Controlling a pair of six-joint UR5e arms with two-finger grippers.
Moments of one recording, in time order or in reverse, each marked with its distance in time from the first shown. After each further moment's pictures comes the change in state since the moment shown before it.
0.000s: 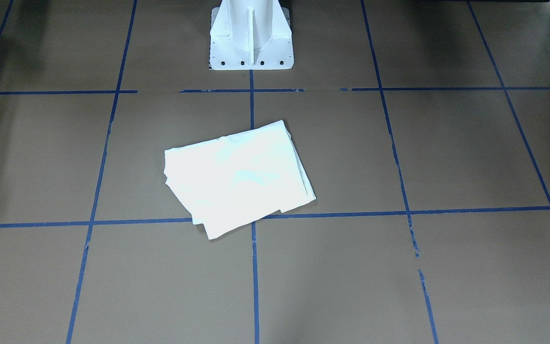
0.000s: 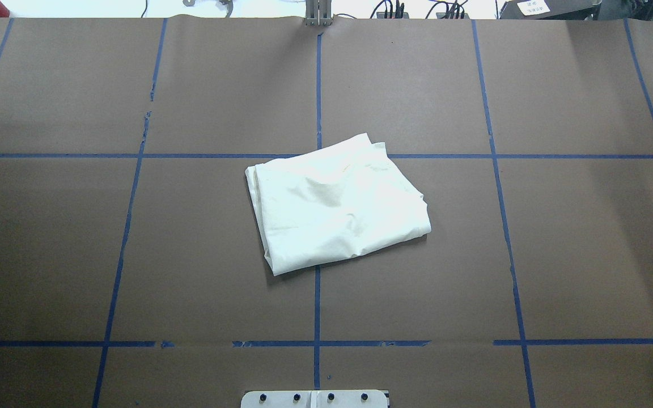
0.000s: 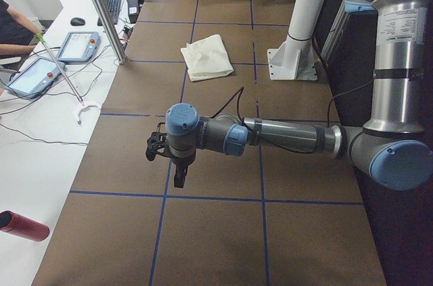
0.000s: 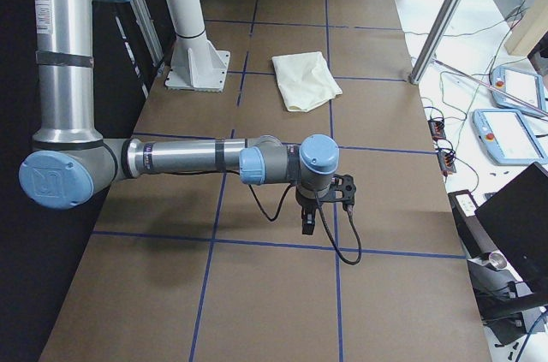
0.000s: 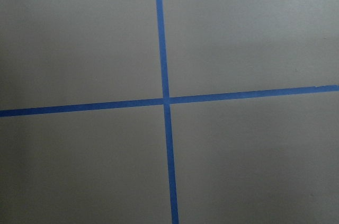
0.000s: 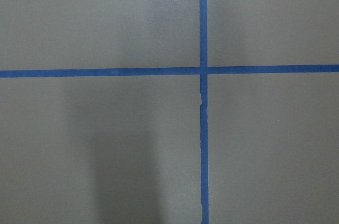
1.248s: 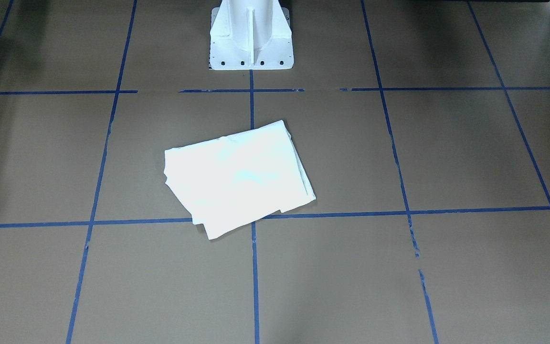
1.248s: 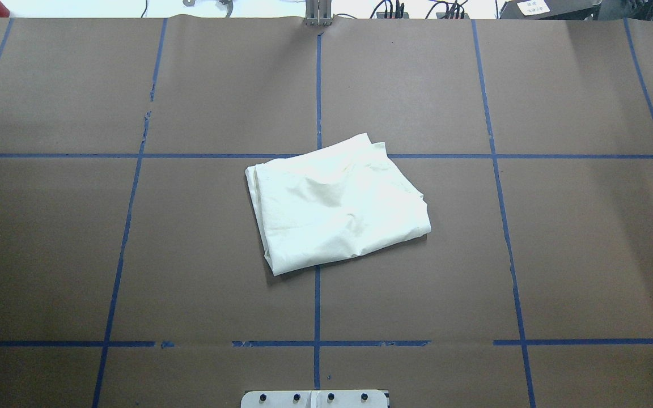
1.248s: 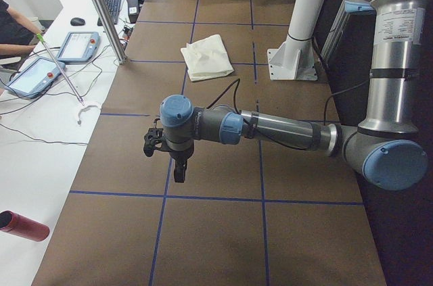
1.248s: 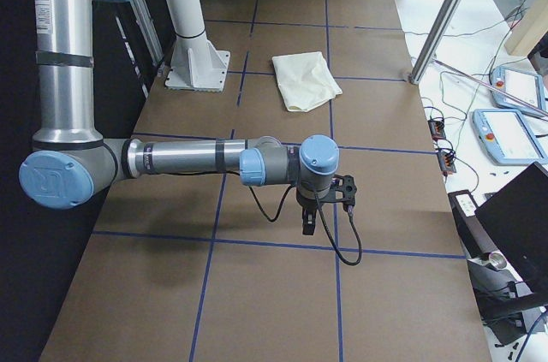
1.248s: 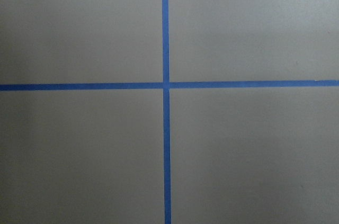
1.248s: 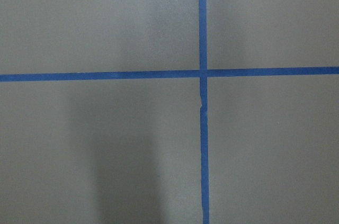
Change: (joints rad) left arm 0.003 -0.039 -0.026 0.096 0.005 -0.007; right arm 0.000 0.000 -0.005 0.016 0.002 0.014
